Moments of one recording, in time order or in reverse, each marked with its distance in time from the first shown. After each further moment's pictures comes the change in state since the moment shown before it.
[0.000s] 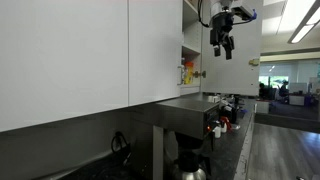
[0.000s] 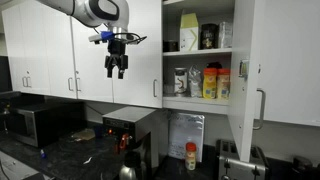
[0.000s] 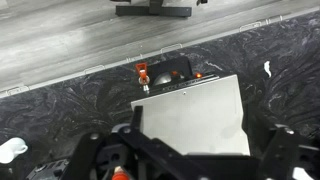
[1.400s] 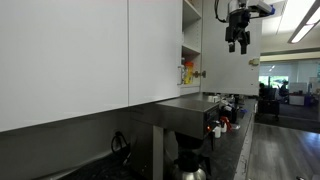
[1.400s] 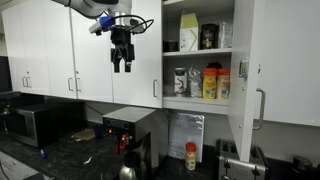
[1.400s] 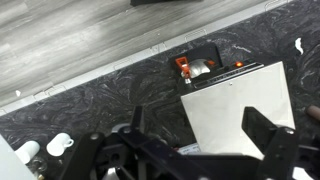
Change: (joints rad) arm -0.067 -0.087 -0.091 -0.025 -0.085 0.027 -0.029
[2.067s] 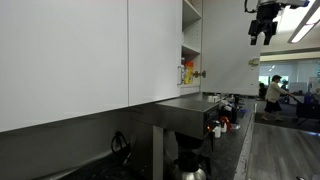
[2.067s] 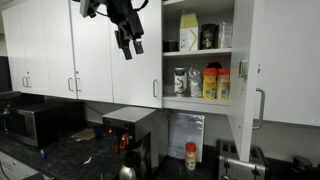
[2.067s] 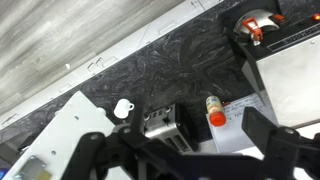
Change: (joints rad) arm -0.108 -0.184 -0.123 -0.092 -0.146 0.192 -0.030
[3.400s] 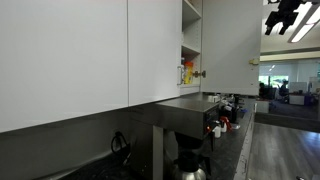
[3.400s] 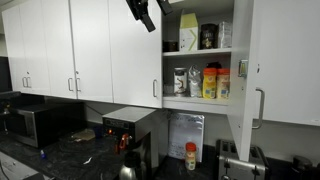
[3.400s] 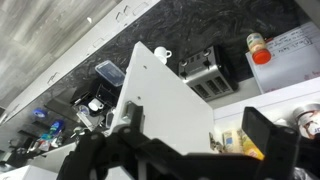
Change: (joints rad) arm -0.057 -0.013 -0.178 0.072 -0.009 0.238 -0.121
